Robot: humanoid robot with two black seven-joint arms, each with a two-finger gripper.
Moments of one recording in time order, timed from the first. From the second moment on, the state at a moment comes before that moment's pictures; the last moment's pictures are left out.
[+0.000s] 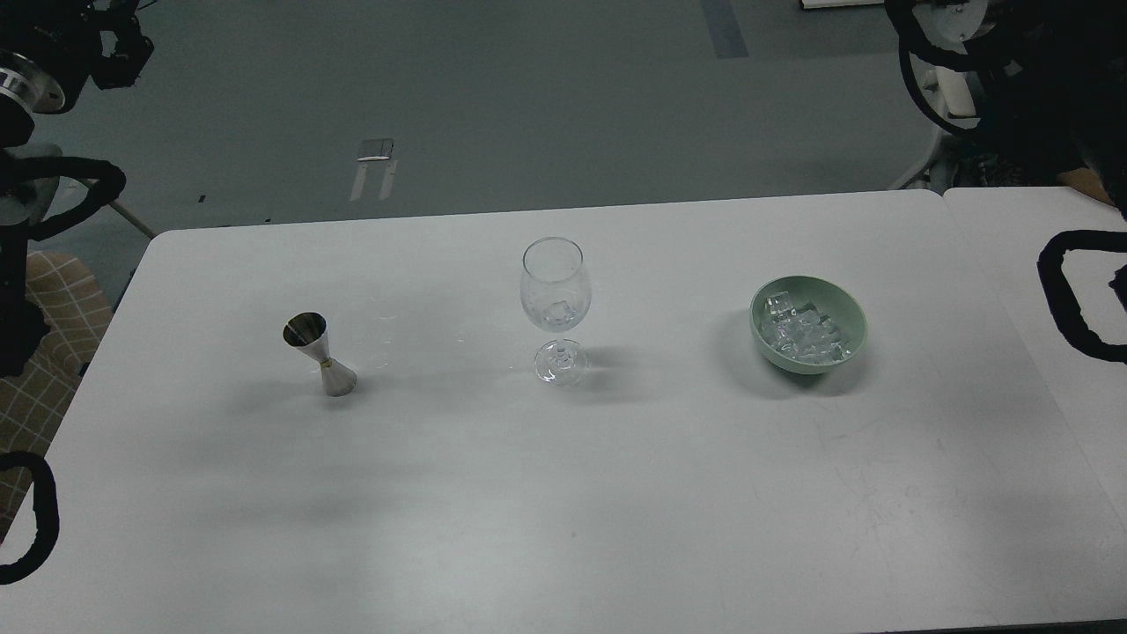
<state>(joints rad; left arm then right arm) -0.84 0.52 -1.40 -0.90 0.67 -0.18 0.05 1.46 -0.15 0.50 0.29 -0.33 0.09 0.49</state>
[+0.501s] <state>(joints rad) -0.84 0.52 -1.40 -0.91 0.66 -0.21 0.05 1.45 -0.15 0.51 0.36 -0.33 0.06 0.49</state>
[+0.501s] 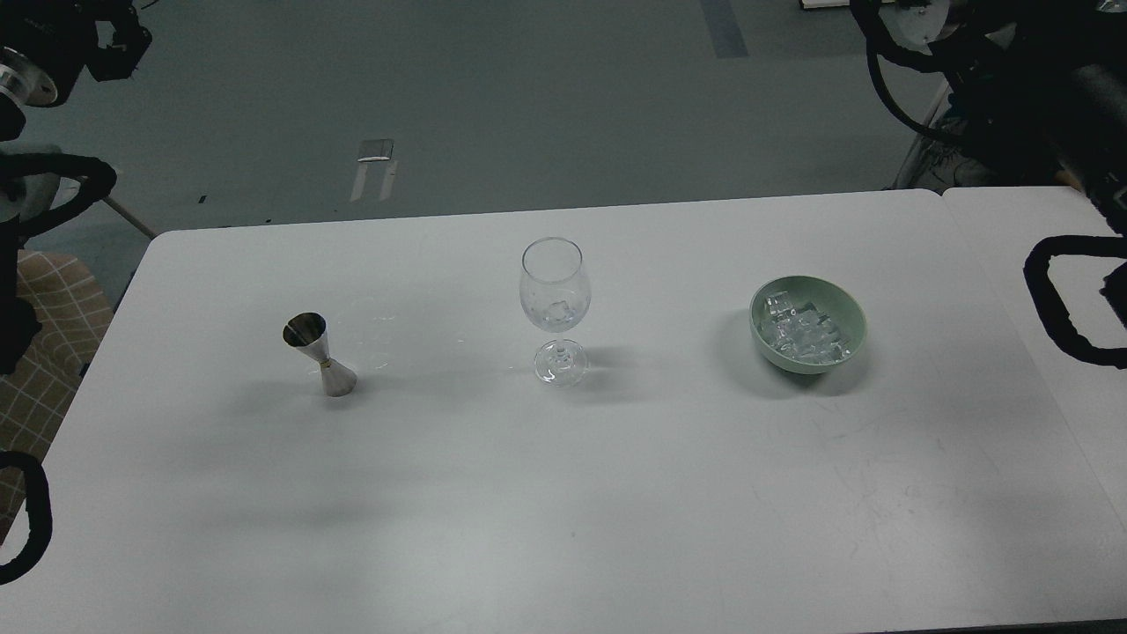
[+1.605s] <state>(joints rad) -0.85 0.60 -1.43 -1.00 0.66 -0.22 0.08 1.50 -0.17 0.51 0.39 -0.33 0.06 0.49</state>
